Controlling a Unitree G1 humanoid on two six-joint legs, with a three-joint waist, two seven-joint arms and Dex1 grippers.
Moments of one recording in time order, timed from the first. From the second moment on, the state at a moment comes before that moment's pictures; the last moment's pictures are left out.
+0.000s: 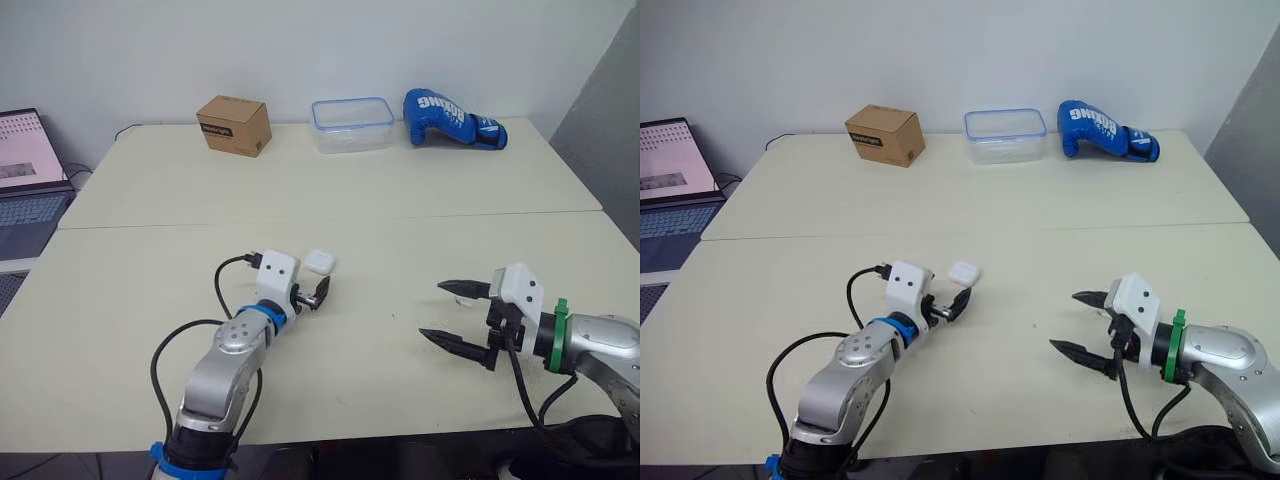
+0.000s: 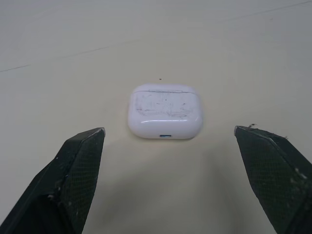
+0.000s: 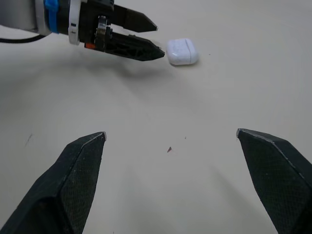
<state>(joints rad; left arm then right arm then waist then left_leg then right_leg) -0.18 0.21 -0.12 -0.31 -0.16 0.63 -0.21 0.02 -0.80 -0.14 -0.59 0.55 0.58 0.83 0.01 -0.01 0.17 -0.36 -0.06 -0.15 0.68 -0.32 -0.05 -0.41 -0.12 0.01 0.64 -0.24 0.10</state>
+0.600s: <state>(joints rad) -0.26 0.13 -0.14 -0.07 -0.09 0.49 -0.19 -0.01 -0.73 -0.13 -0.56 0.53 0.55 0.76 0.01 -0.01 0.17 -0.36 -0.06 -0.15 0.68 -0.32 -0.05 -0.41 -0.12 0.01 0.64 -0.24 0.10</state>
